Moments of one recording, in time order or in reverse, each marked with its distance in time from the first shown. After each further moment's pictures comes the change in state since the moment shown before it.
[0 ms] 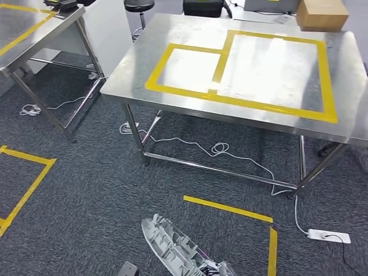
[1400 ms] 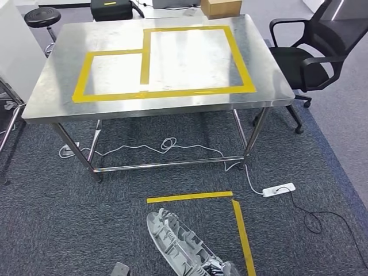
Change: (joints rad) left arm 0.020 -0.017 0.092 -0.075 -0.061 0.044 0.008; right arm 0.085 0.070 -0.095 -0.070 0.056 0.070 -0.010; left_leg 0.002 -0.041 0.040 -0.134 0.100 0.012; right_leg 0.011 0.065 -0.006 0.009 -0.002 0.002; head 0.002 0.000
